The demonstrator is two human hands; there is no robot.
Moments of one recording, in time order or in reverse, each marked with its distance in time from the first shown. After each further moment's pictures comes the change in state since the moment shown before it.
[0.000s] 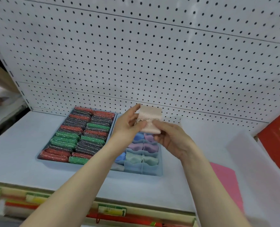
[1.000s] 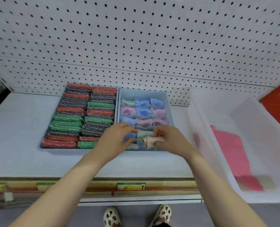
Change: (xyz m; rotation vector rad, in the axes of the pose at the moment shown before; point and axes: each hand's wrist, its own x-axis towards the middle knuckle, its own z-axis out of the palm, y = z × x) left_hand -0.028 -0.097 -0.094 0.918 -0.397 0.342; right_hand -0.001 0.103 0.003 -1.223 0.032 -0.076
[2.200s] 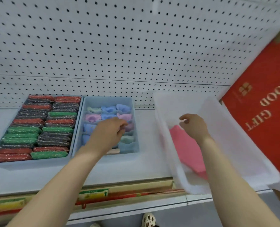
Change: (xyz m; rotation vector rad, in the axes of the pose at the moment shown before) left_hand 0.072 0.087 0.039 0.069 0.027 -0.080; right_hand -0.039 0.136 -0.135 -0.069 0.405 0.496
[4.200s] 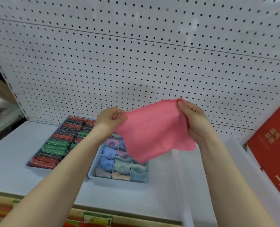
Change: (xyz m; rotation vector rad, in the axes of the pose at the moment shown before) left_hand 0.035 0.015 -0.106 -0.638 0.350 -0.413; right_hand 0.004 -0.135 -0.071 1.179 -0.338 -0.388
